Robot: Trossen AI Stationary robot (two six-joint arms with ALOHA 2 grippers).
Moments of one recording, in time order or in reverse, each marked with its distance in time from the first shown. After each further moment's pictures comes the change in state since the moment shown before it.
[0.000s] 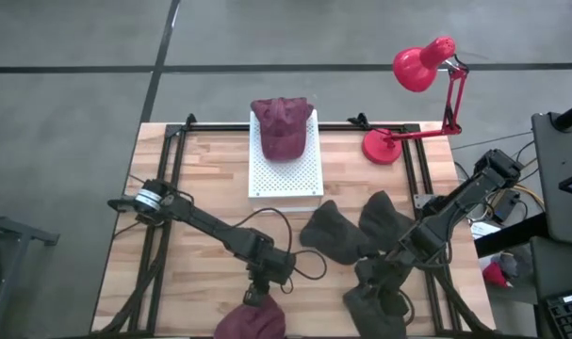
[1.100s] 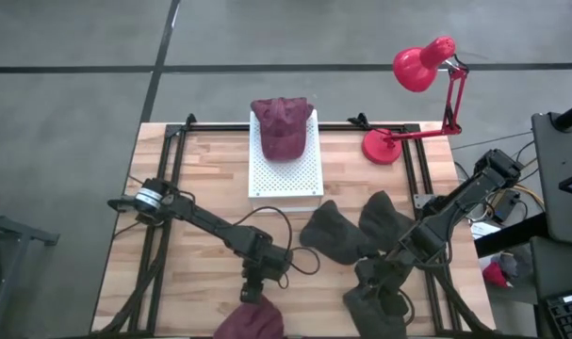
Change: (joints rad) left arm 0.024 -0.004 -0.061 -0.040 0.129 -0.086; right arm 0.000 -0.001 -0.004 0.000 0.001 0.003
